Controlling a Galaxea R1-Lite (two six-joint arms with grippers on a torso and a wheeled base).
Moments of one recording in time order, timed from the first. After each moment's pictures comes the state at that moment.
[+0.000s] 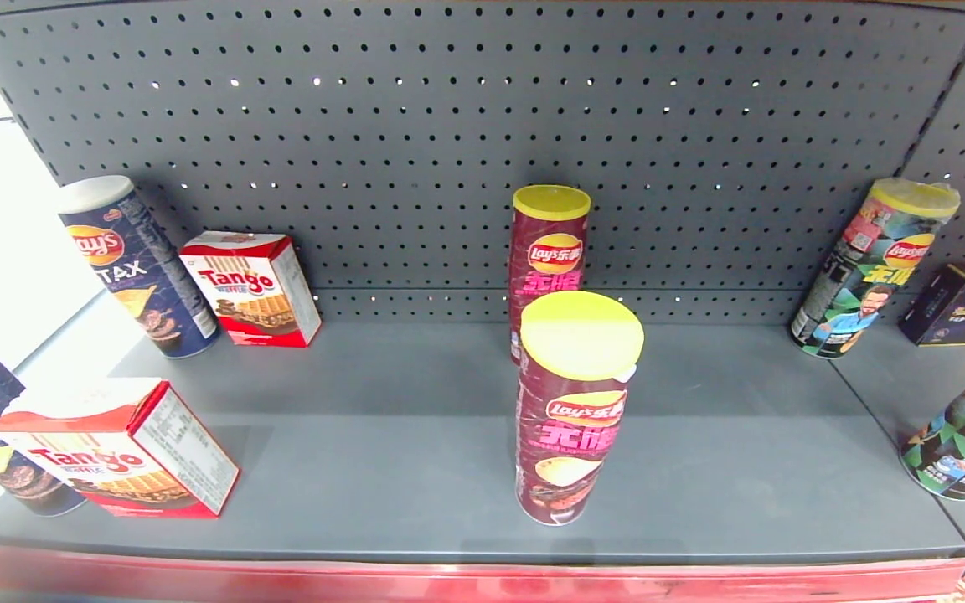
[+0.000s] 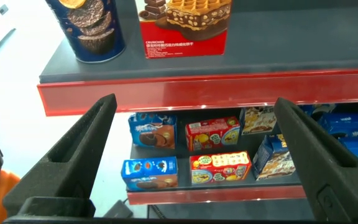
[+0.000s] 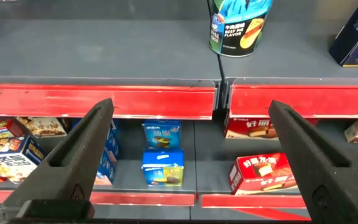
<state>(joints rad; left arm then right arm) 0.00 0.00 0.00 0.01 -0.04 0.02 0.00 0.00 0.00 0.00 0.00 0.00</state>
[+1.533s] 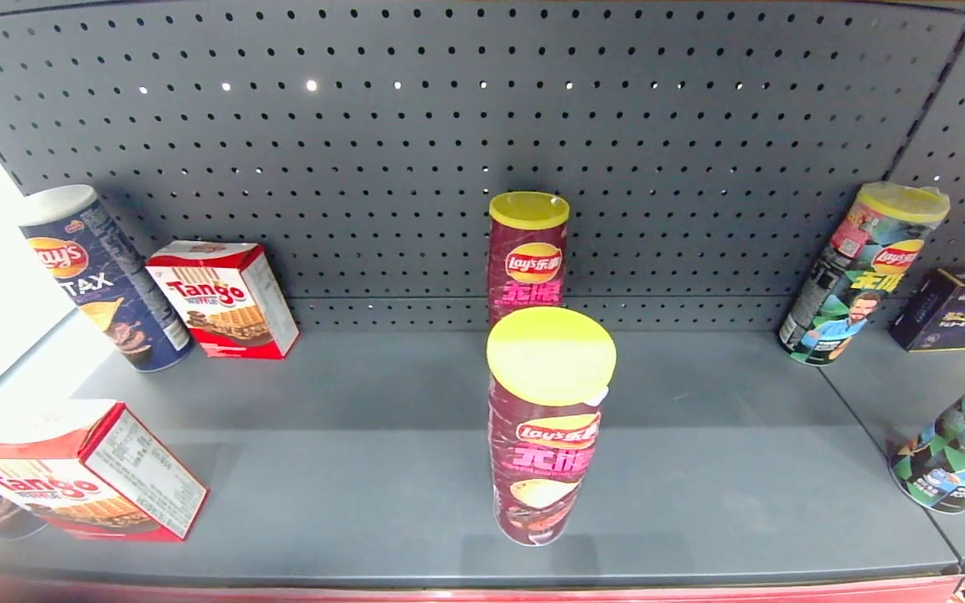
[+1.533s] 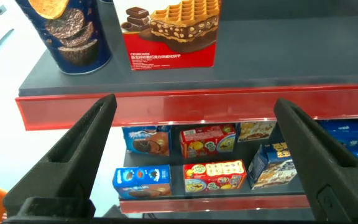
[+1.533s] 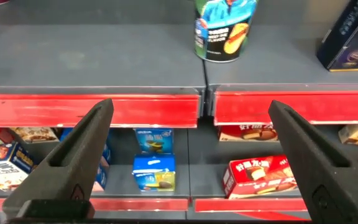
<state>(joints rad) 0.00 0.00 0.00 0.01 -0.02 0.01 0.00 0.00 0.00 0.00 0.00 0.00</state>
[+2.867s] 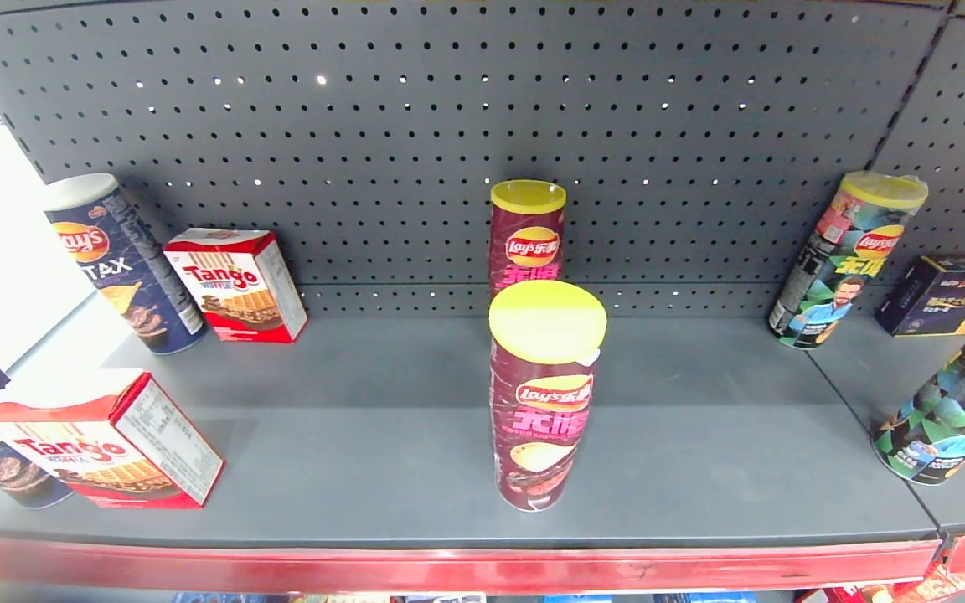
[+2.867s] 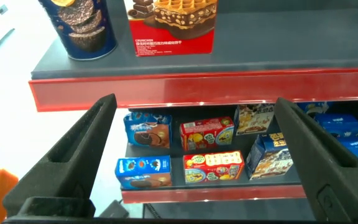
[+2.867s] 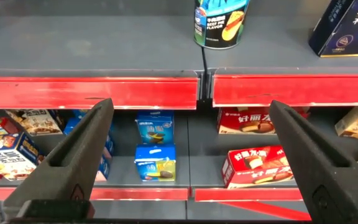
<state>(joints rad) 0.00 0.00 0.00 0.00 -0.02 0.01 0.00 0.00 0.00 0.00 0.00 0.00</state>
